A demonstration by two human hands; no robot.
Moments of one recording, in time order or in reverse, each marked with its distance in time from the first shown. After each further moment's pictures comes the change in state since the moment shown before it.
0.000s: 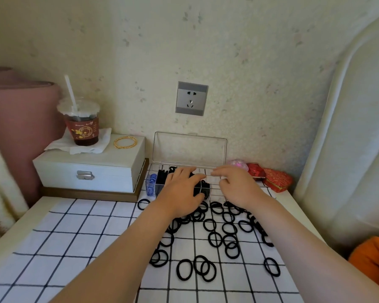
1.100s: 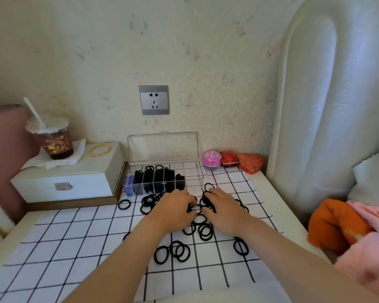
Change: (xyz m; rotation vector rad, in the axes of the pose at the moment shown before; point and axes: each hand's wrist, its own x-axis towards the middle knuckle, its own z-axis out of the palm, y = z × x) left_hand -0.026 0.058 0.024 0.113 -0.236 0.084; right_hand -0.092 0.042 0.024 -0.098 -0.186 0.085
